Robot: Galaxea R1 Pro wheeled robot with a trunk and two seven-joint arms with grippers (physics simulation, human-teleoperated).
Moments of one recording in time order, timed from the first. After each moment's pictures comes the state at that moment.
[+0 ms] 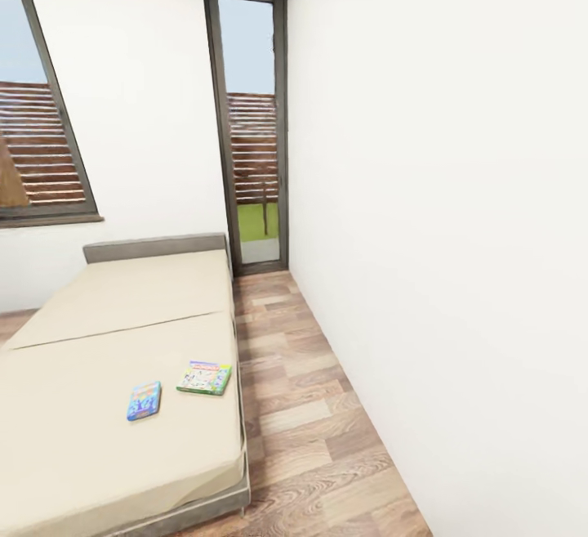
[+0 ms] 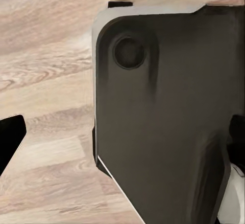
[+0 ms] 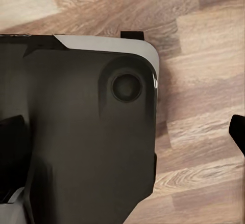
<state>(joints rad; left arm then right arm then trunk) -0.01 0.02 0.02 -0.07 0.01 0.01 -0.02 -0.07 0.00 0.00 -0.06 0.00 0.01 0.00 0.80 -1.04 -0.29</state>
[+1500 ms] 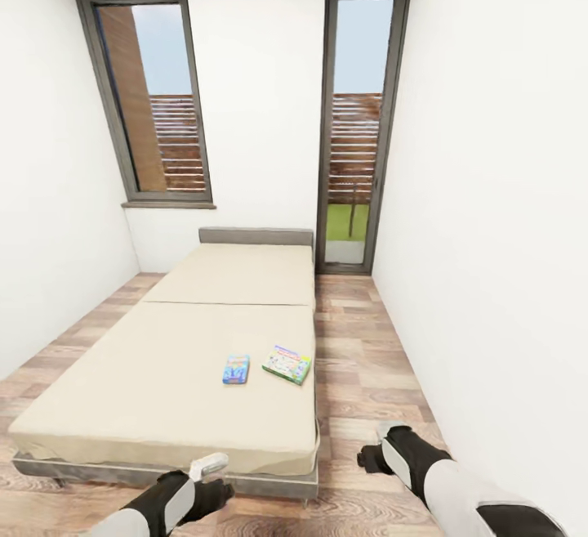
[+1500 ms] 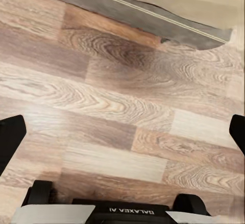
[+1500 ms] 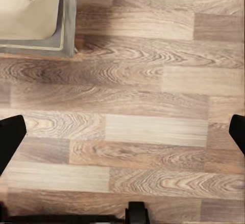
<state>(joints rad) -0.60 -0.04 0.12 -0.14 0.17 0.33 -0.01 -0.74 0.05 0.00 -0.13 0.00 0.43 -0.05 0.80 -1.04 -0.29</state>
